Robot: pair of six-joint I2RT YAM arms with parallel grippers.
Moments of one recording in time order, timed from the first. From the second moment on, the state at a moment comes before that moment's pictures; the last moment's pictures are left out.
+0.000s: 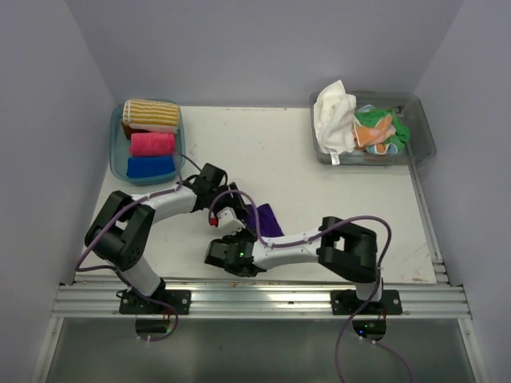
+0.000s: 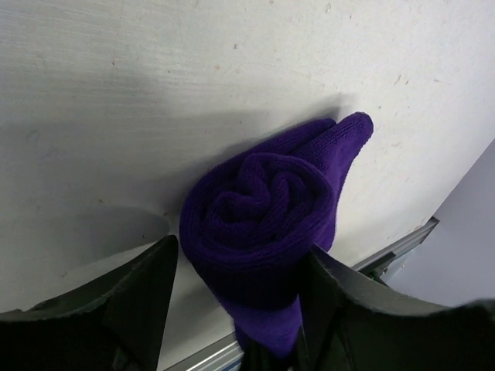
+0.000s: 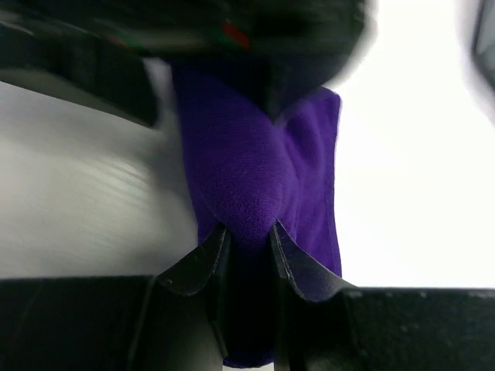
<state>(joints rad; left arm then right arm) -0.49 1.66 0.86 -0.26 0.35 -0.96 1.37 2.02 1.31 -0.60 1.06 0.59</state>
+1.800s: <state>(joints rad) -0.51 1.67 0.81 -0.09 0.48 -1.00 0.74 1.40 0.55 0.24 -0.16 0.80</state>
